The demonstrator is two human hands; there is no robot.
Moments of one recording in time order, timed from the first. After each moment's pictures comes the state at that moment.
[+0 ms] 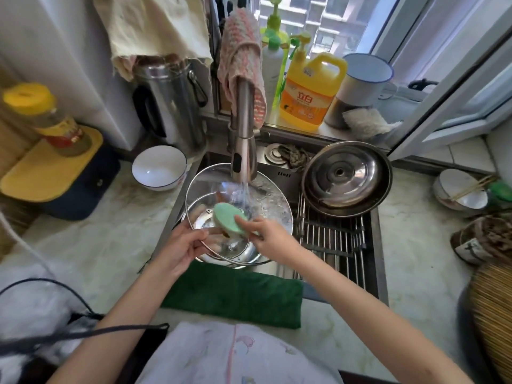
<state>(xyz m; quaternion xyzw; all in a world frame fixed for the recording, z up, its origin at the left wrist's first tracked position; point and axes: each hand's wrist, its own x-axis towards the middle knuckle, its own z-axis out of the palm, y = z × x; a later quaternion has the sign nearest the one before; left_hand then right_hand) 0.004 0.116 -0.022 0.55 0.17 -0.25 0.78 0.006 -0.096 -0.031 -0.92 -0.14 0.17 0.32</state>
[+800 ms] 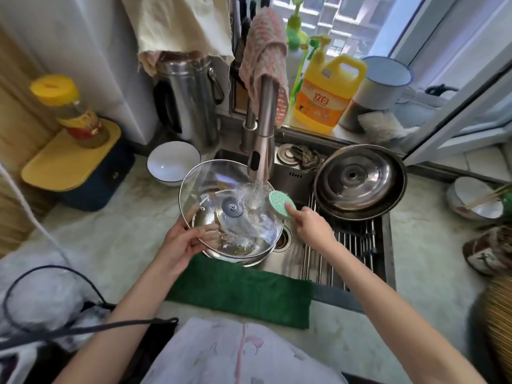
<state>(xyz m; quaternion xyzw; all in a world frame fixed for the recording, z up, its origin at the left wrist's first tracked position) 0.002 0.145 -0.042 0.53 0.19 -0.19 0.80 0.028 -0.147 -0.052 -0.98 0.02 0.15 0.14</state>
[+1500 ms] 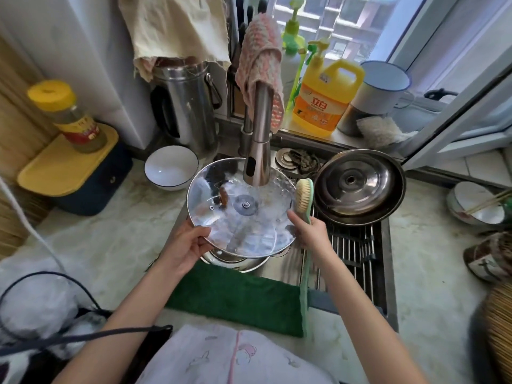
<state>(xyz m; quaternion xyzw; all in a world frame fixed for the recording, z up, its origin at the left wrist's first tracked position) 0.014 0.129 -0.040 0.47 0.19 -0.20 0.84 0.014 -0.138 -0.034 -0.70 0.29 0.10 0.64</state>
